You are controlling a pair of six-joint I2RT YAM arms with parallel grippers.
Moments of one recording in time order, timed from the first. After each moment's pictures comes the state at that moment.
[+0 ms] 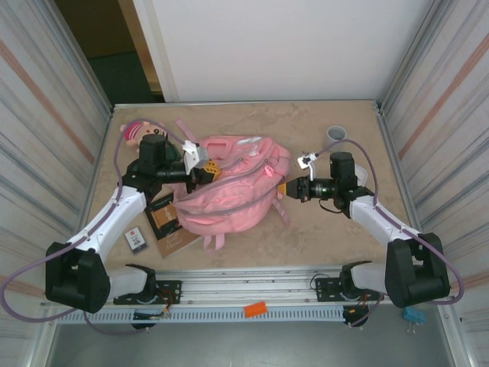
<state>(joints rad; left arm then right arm) -0.28 1.24 0.90 -0.18 0.93 0.51 0.22 1.24 0.65 -0.02 -1.02 0.31</state>
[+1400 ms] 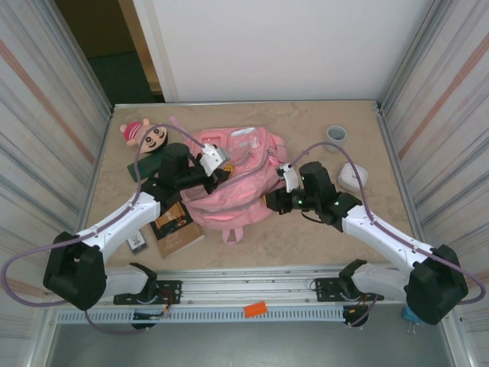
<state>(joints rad) -0.49 1.27 0.83 0.05 0.49 0.32 0.61 1.11 0.71 -0.22 -0.44 0.37</state>
